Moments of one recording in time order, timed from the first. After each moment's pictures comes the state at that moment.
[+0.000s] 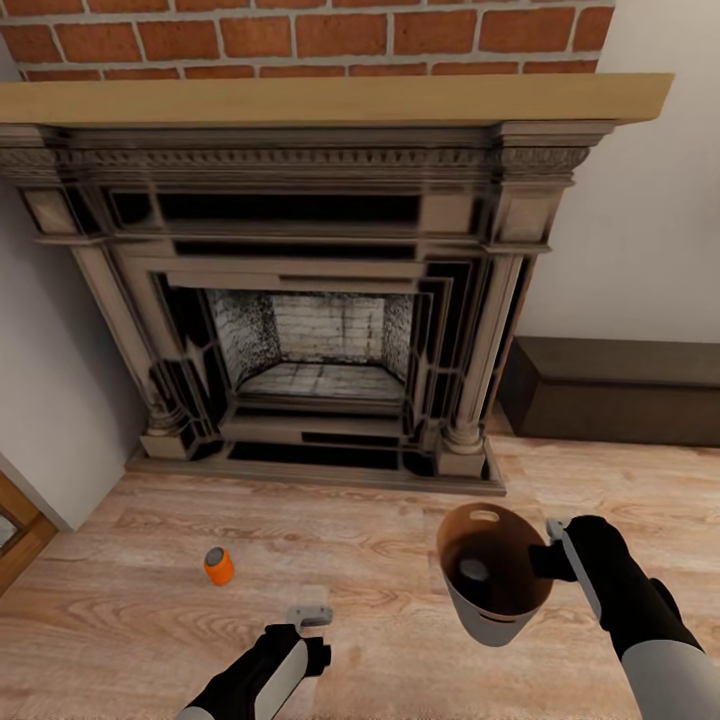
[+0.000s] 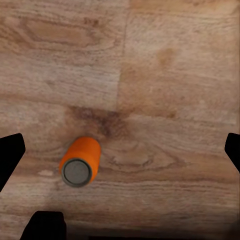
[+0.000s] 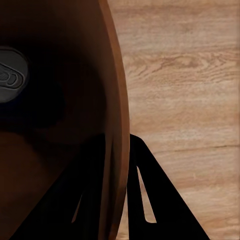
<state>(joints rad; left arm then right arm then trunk) -0.49 -0.13 -0.46 -0.53 0.59 0.47 0.42 -0.57 -0.19 -0.12 -0.98 0.07 1.05 0.09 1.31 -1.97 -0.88</state>
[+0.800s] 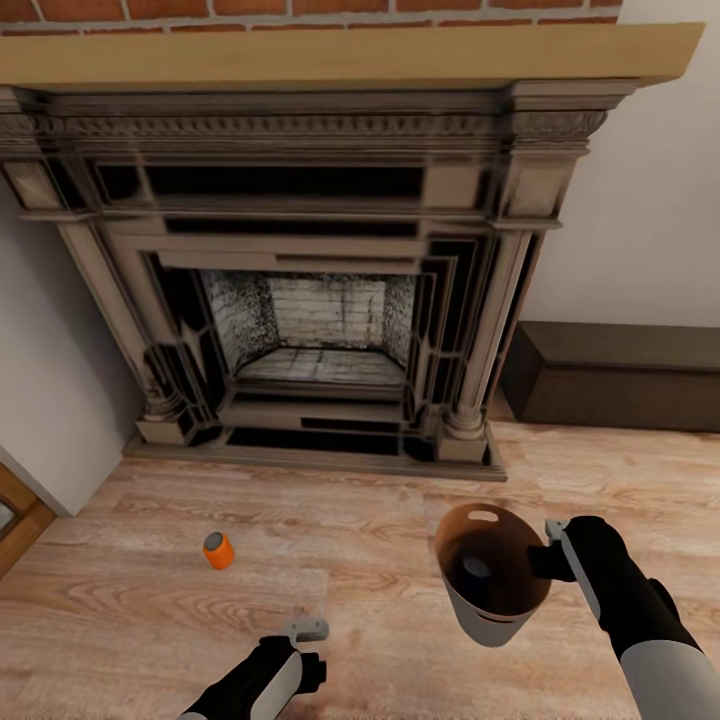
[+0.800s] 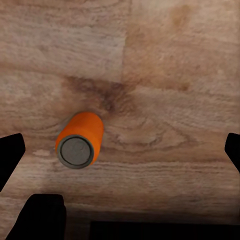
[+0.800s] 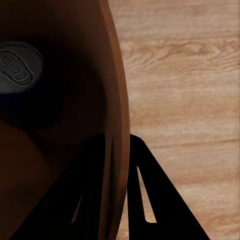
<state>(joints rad) -0.49 -0.13 -0.46 -0.46 0.59 0.46 0.38 -0.57 -0.18 -0.12 -0.98 0.06 1.05 0.10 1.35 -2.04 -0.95</state>
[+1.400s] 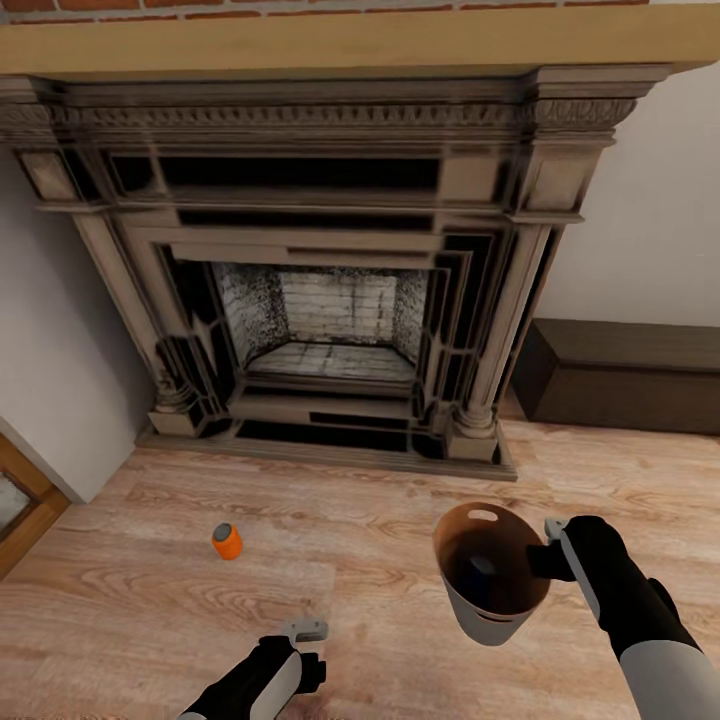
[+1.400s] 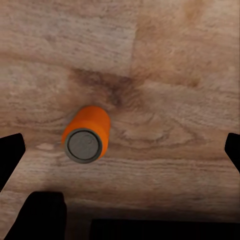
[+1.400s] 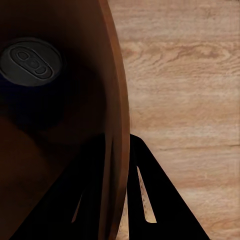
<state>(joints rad) -0.49 -0.13 -0.46 -0.47 0.59 0.46 0.38 -0.57 -0.18 -0.12 -0.98 0.06 1.05 0.10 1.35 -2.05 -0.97</state>
